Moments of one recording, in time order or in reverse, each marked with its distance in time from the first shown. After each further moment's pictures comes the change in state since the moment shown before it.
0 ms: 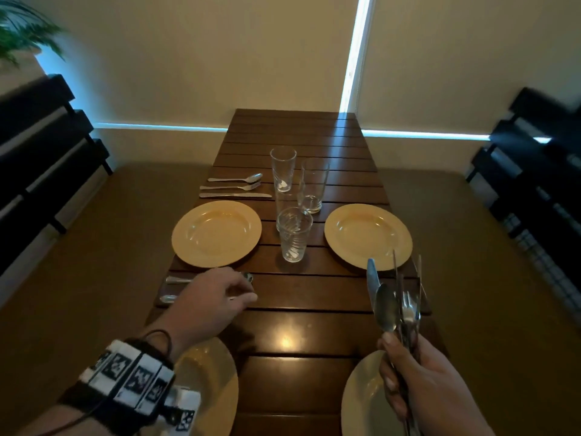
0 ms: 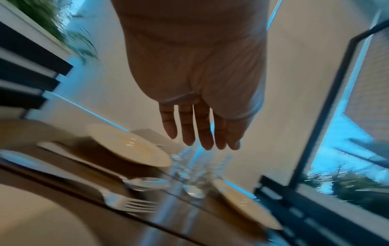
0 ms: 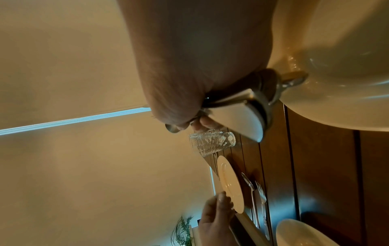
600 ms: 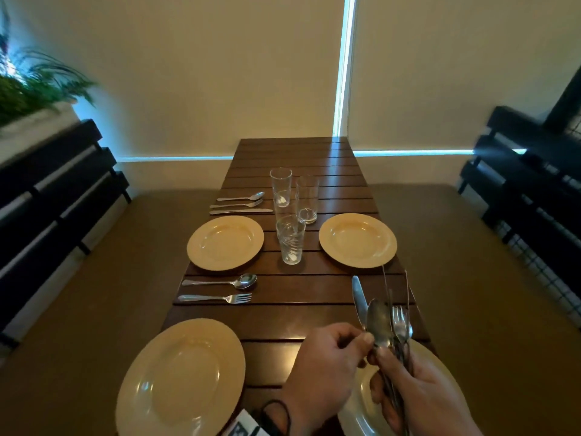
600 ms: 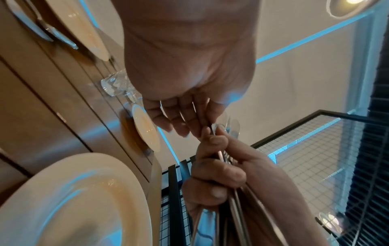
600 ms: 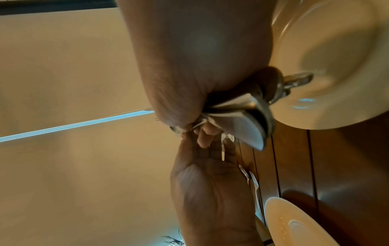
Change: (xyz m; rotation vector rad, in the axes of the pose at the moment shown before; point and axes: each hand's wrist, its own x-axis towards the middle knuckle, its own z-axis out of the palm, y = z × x) left_hand -0.104 0.165 0.104 -0.766 -0.134 -0.067; right_hand -0.058 0.038 -0.018 0.067 -0.032 -0.072
